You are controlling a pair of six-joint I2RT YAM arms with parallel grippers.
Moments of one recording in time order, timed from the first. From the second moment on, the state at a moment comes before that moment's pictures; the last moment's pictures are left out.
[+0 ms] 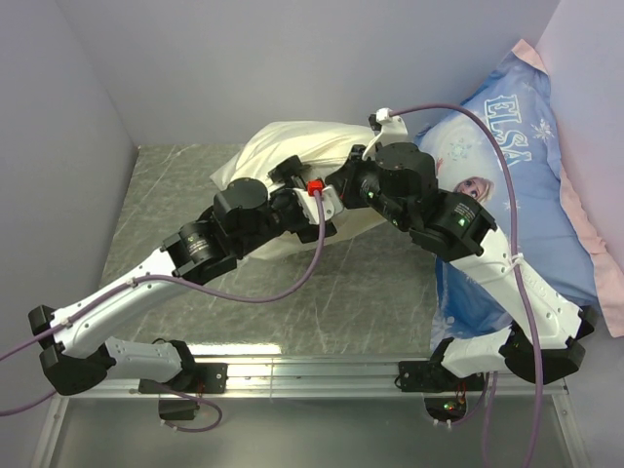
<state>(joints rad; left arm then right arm) -0.99 1.22 1.41 -0.30 -0.14 0.58 0.90 1.31 1.74 -0.73 0.33 0.54</state>
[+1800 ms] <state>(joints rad) -0.95 1.11 1.35 -0.26 -0.27 0.34 0.63 1.03 1.52 -0.61 0.43 0.40</state>
